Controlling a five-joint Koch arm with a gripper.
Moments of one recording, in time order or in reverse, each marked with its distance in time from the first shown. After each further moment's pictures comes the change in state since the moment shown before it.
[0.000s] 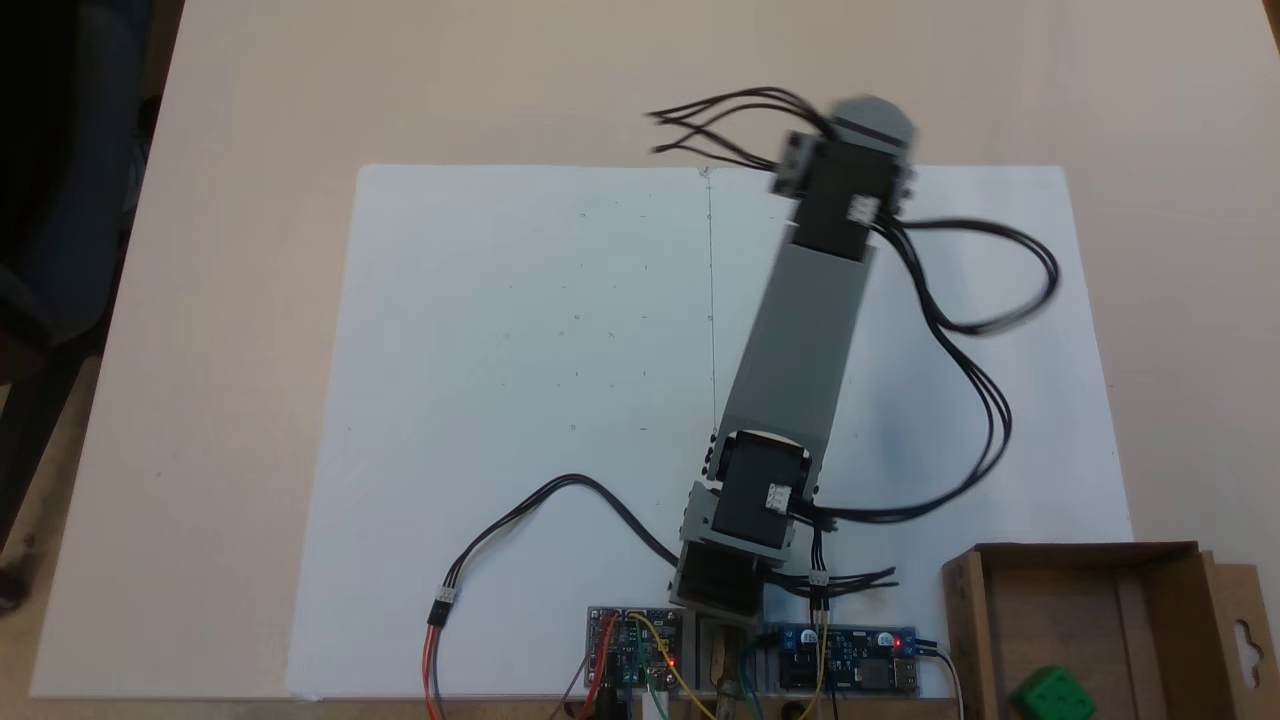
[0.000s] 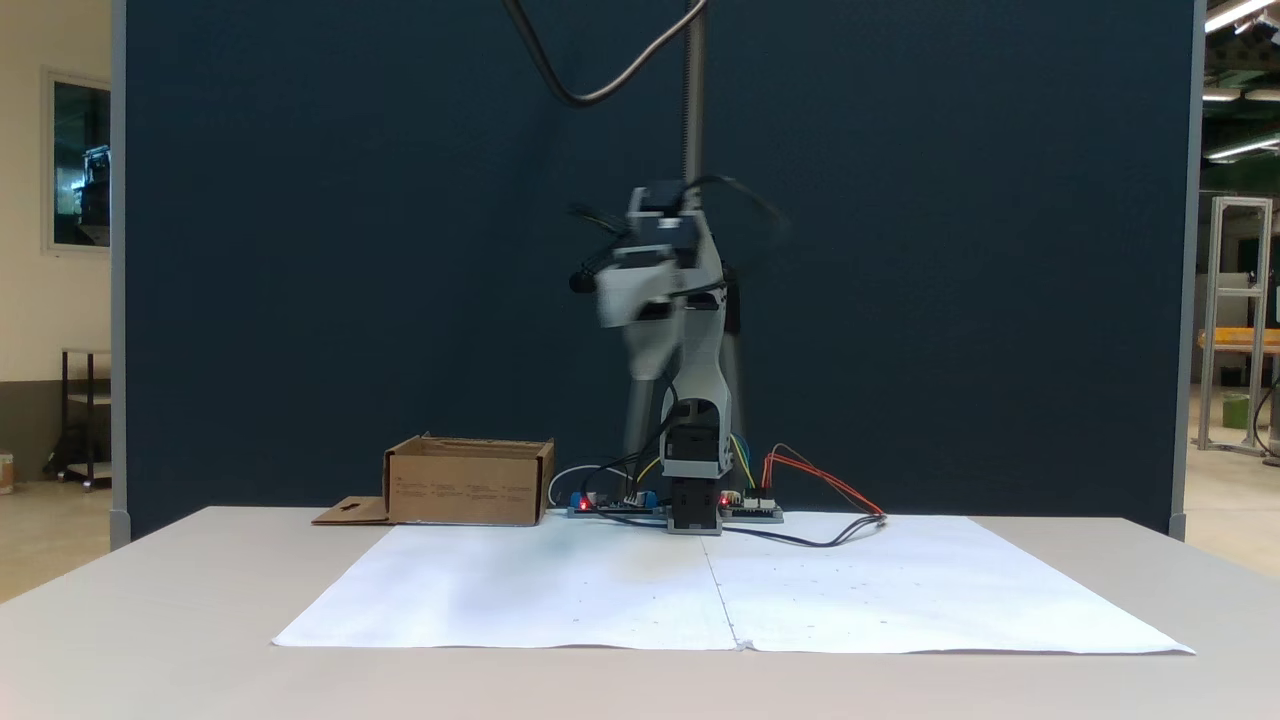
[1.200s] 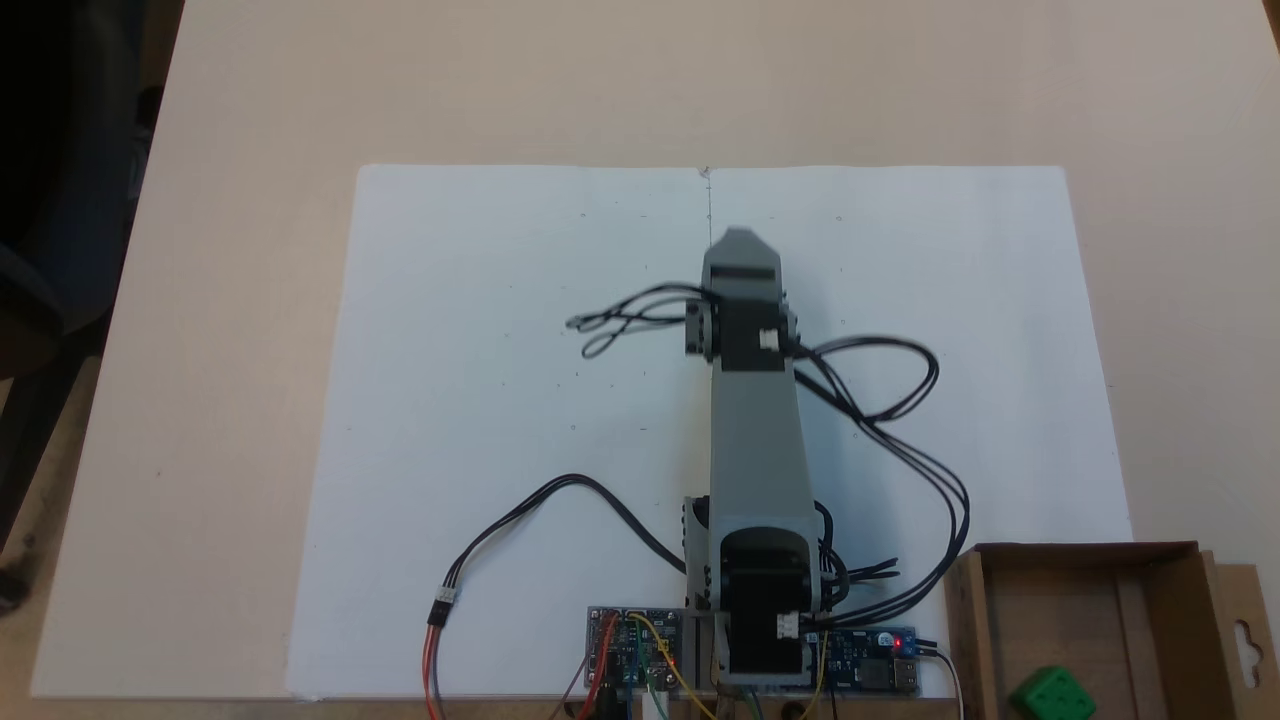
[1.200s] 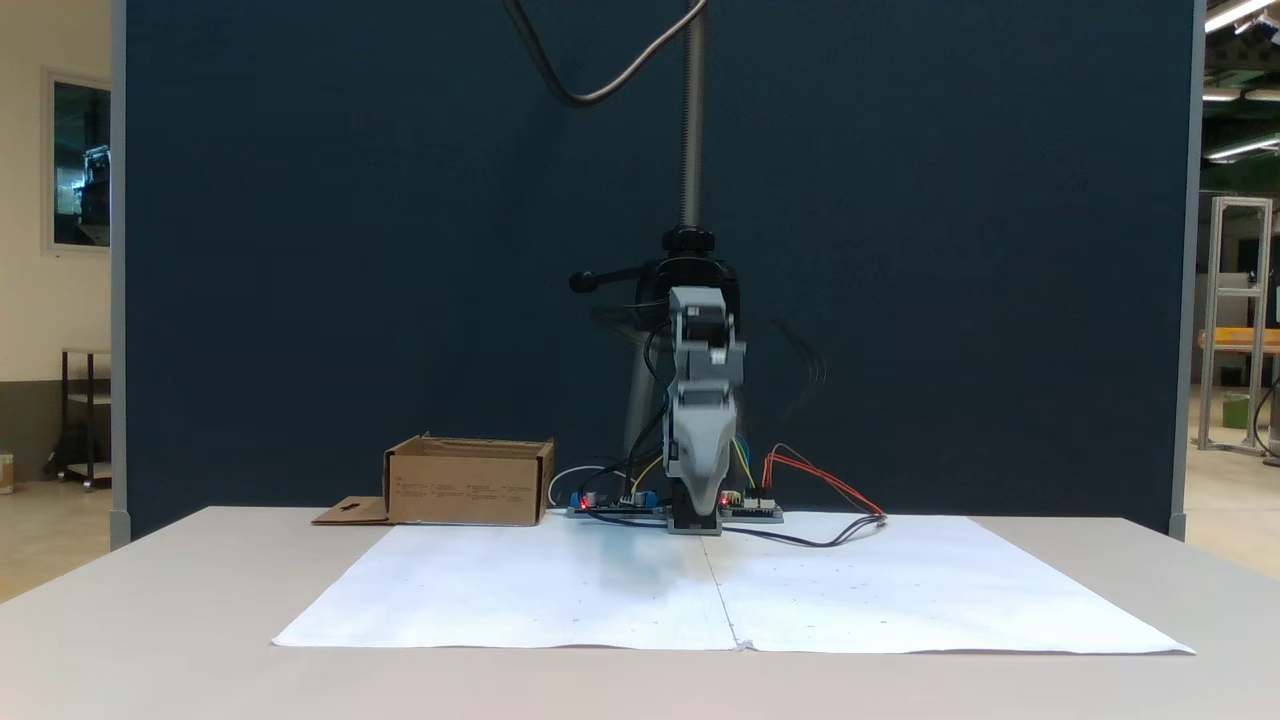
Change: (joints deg) arm -12.8 21.4 64.1 -41.0 -1.9
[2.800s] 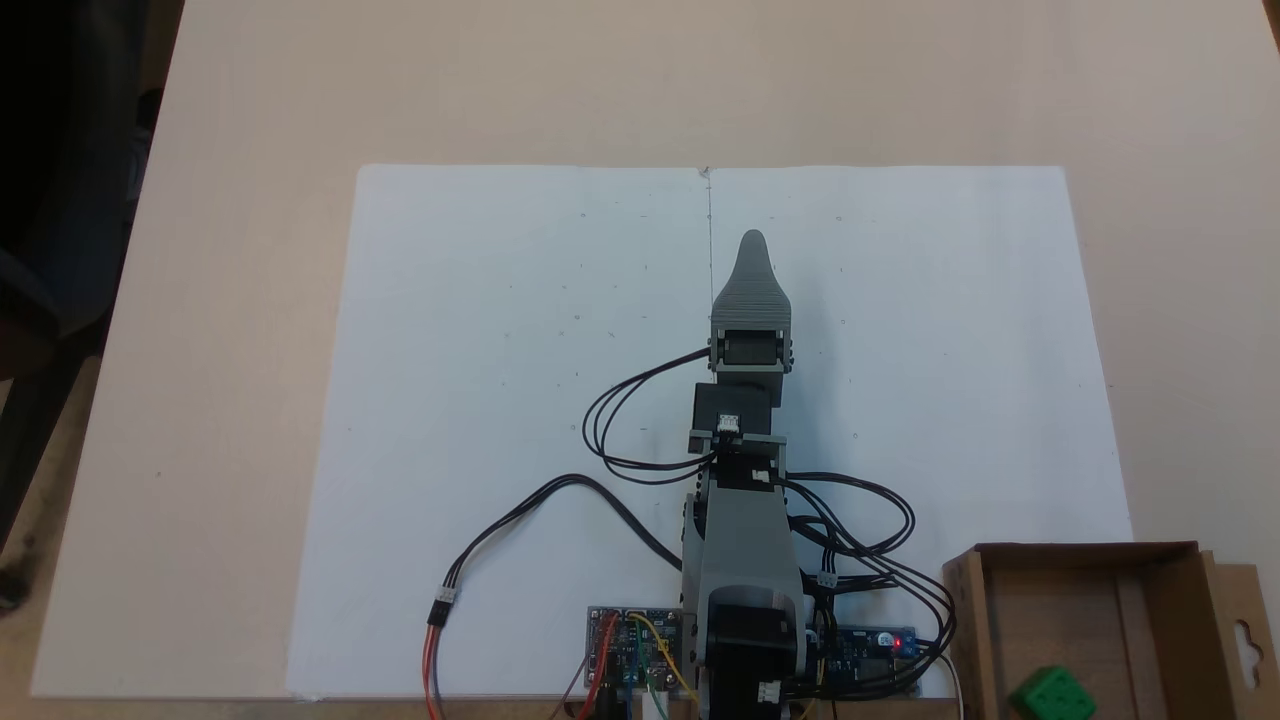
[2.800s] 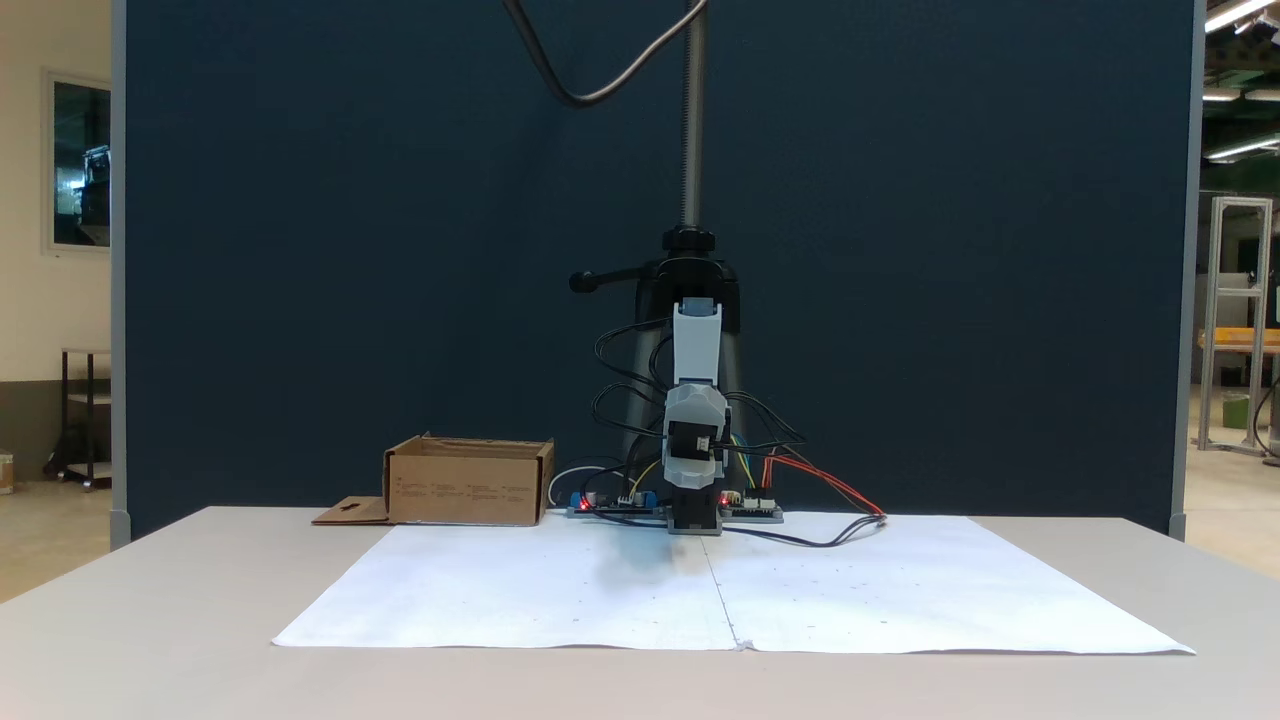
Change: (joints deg) arm 4.4 10.4 46.8 -83.7 -8.1
